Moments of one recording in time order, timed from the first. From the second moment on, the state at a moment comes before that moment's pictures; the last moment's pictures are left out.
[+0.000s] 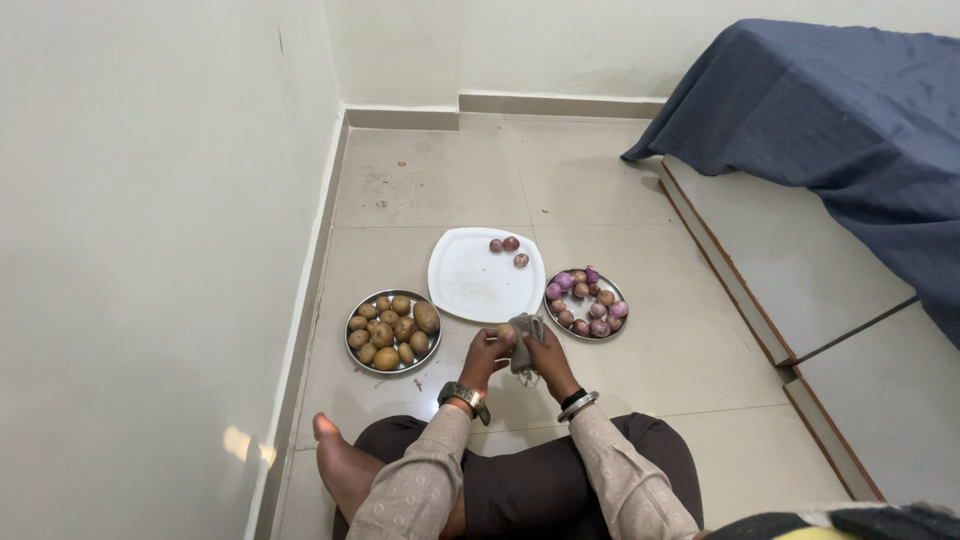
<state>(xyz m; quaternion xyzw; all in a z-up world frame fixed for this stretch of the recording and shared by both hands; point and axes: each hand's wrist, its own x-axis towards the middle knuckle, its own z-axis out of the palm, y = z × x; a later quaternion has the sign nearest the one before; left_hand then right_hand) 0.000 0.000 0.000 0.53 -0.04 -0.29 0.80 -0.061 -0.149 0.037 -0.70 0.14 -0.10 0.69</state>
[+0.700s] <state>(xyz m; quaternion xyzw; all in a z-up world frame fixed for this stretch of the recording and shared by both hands) -0.005 0.028 -0.030 0.59 0.04 -0.21 0.77 -0.063 -0.135 0.052 -0.73 0.07 -0.01 0.68</state>
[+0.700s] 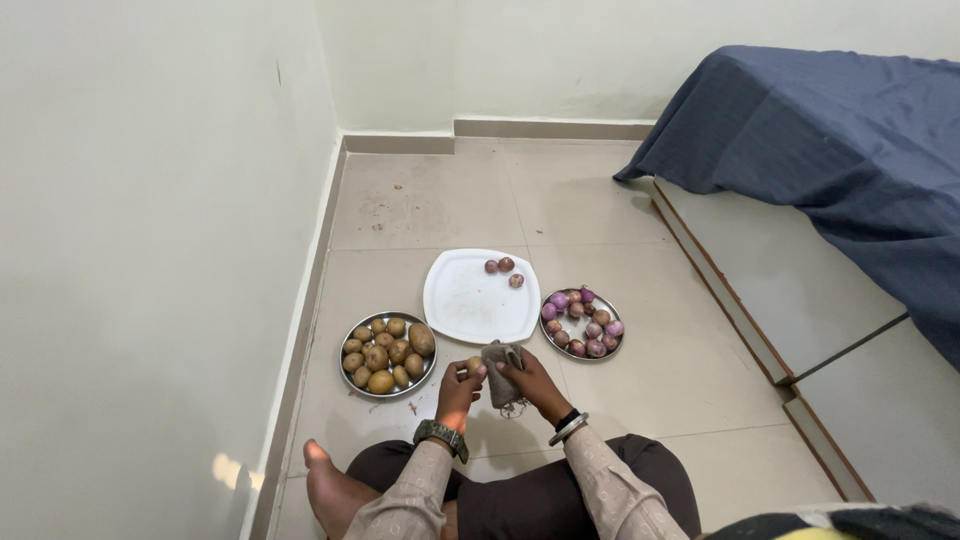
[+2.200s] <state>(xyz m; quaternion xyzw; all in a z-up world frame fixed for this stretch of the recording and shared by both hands) 0.014 0.000 -0.029 0.52 -0.01 -0.24 0.82 -0.041 -0.156 0.019 -0.66 0.17 -0.04 0.73</state>
